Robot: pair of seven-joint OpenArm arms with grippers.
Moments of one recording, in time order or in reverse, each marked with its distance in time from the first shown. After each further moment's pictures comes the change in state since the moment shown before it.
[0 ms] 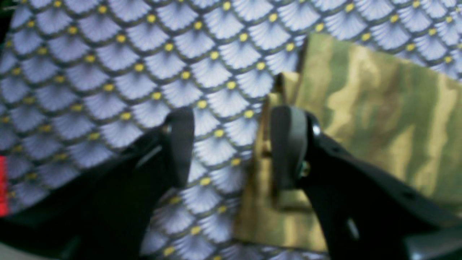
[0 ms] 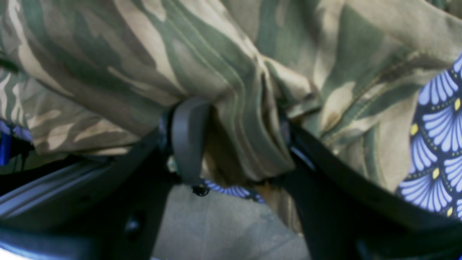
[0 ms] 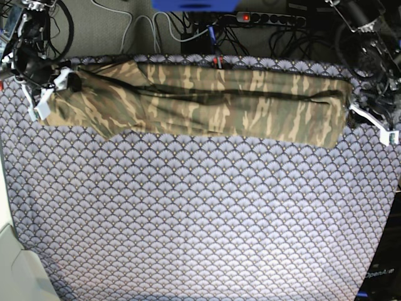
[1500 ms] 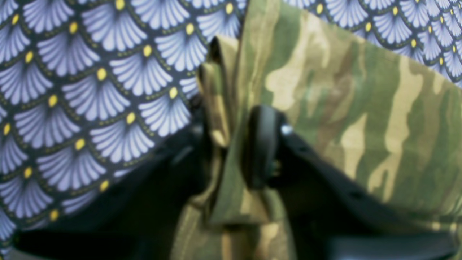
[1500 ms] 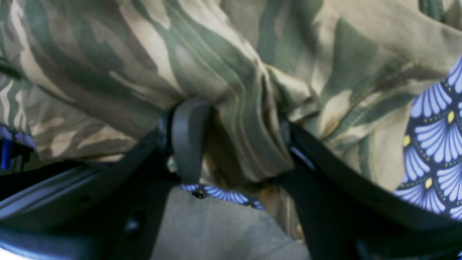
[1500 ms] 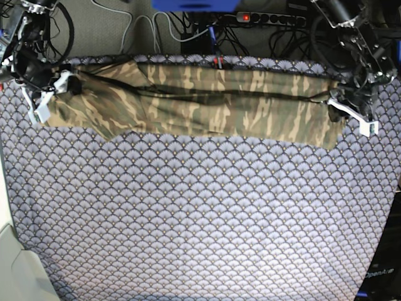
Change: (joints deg) left arm 0.6 6.5 1.6 -6.2 1.8 0.6 -5.3; right arm 1.2 -0.2 0.0 0.0 -0.2 0.0 -0.7
